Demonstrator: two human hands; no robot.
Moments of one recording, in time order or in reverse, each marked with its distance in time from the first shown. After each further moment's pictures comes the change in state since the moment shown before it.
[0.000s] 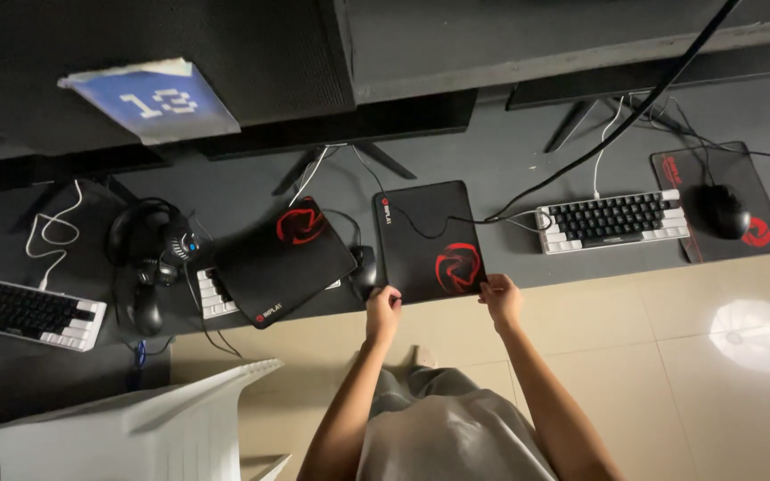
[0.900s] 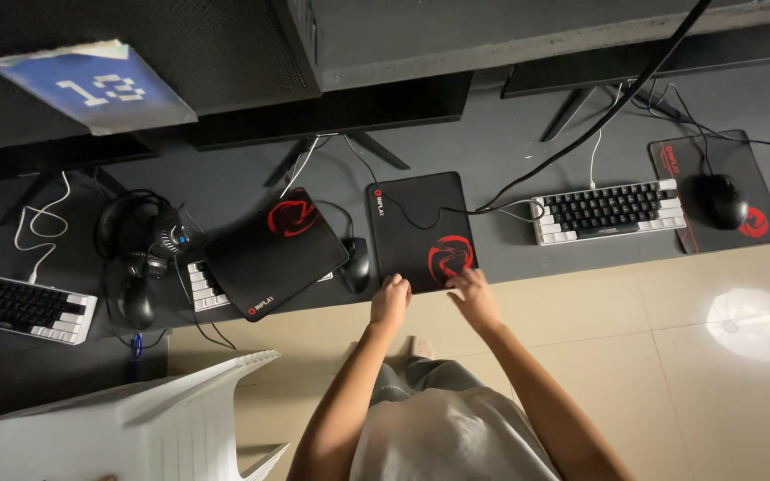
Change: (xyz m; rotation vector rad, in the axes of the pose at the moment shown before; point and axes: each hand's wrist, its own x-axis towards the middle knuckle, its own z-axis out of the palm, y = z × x) left_hand 0.010 0.020 0.020 0.362 -0.213 0.267; right_hand -0.048 -0.066 0.009 -0.653 -0.278 -0.867
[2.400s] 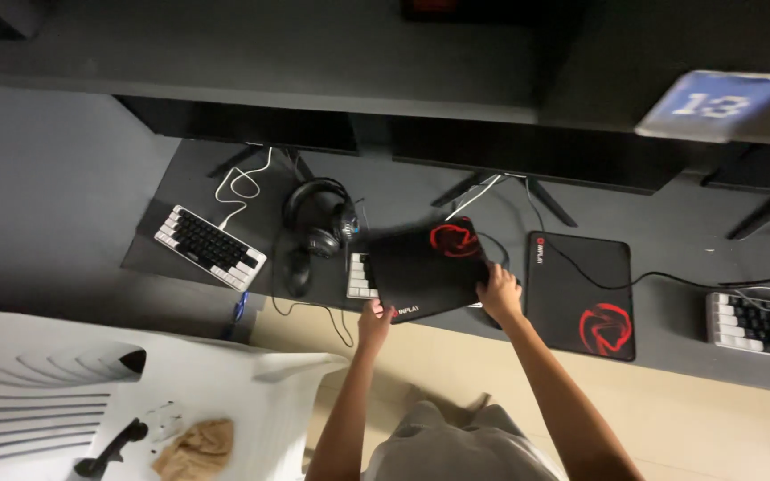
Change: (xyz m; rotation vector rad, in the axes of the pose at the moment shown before) left_hand -0.120 -0.306 -0.145 -0.512 0.572 -0.588; right_hand 0.159 -0.175 0.190 -0.156 -0.236 0.276
